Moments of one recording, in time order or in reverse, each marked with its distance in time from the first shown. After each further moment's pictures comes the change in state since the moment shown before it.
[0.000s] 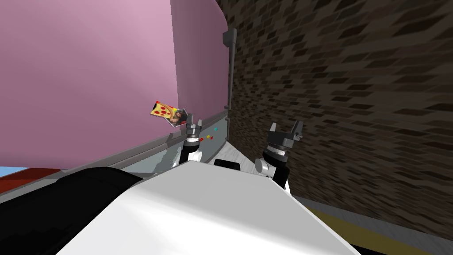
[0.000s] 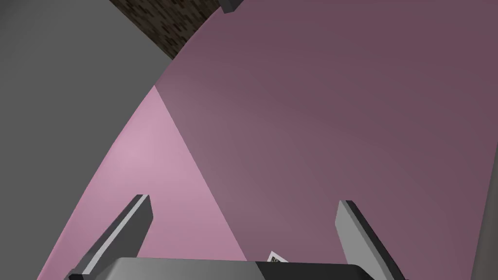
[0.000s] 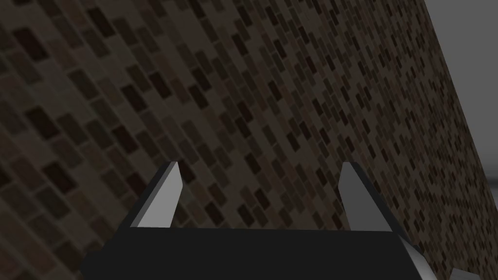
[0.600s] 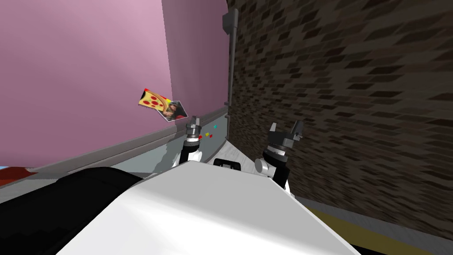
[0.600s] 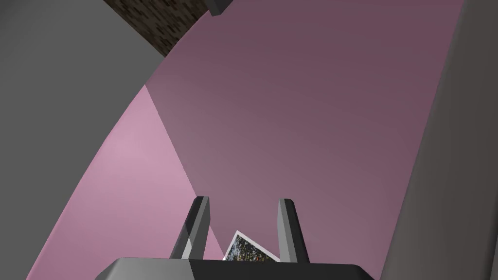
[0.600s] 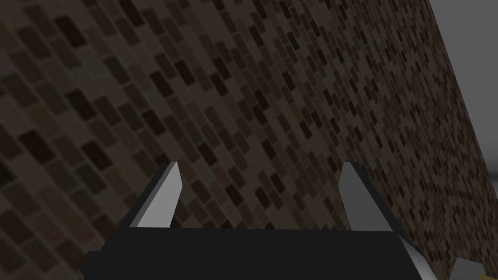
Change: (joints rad) left arm 0.000 0.000 0.000 0.000 0.000 0.000 0.000; right arm 0.000 0.000 0.000 0.000 0.000 0.000 0.000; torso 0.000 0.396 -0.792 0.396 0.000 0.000
